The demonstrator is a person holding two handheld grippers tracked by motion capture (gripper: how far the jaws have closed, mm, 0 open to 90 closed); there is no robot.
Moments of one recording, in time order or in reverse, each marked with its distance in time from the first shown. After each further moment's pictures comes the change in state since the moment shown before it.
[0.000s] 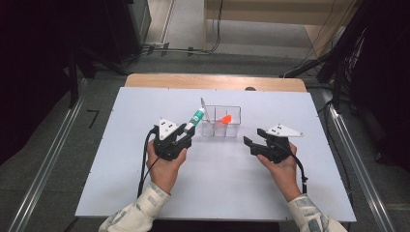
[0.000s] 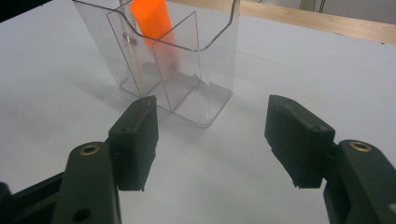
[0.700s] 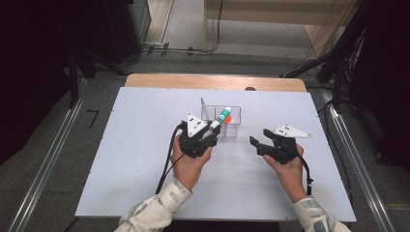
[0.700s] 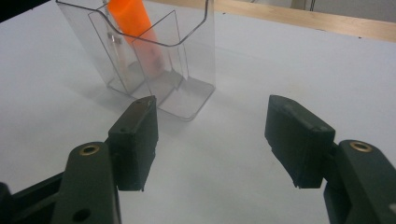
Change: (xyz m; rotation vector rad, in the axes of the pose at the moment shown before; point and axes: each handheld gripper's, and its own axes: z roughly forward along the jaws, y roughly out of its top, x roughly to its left) left arm -0.053 0.017 0.027 0.001 -0.091 0.057; right arm -0.013 -0.004 -0.010 -0.006 -0.017 0.024
